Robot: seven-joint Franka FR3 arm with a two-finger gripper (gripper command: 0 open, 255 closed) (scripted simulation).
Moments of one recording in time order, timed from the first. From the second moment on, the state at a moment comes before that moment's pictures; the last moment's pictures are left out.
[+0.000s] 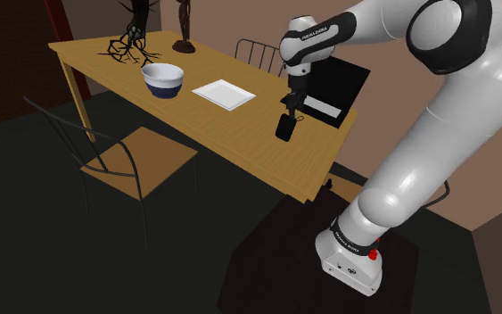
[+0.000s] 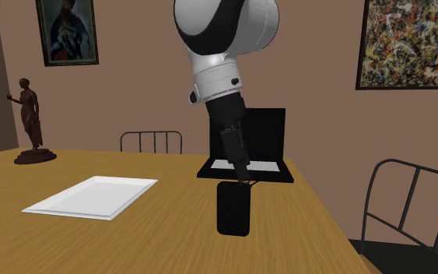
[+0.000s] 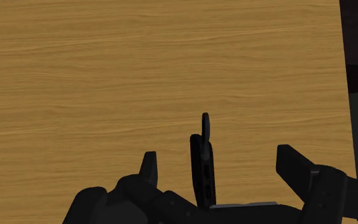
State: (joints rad) arm -0.15 0.02 -0.35 -2.12 -0.18 1.90 -0.53
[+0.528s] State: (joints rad) arm -0.16 0.09 -0.35 -2.15 -0.17 1.99 -0.53
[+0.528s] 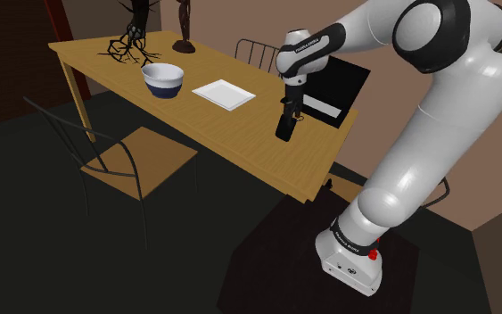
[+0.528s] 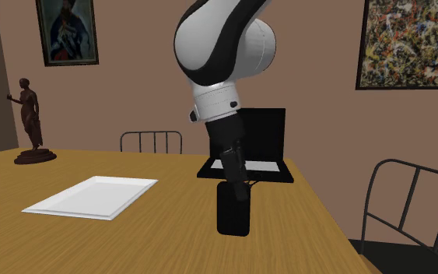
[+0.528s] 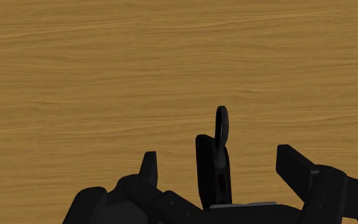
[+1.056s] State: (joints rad) arm -0.16 0.09 -0.35 -2.15 -0.17 2.00 -0.53
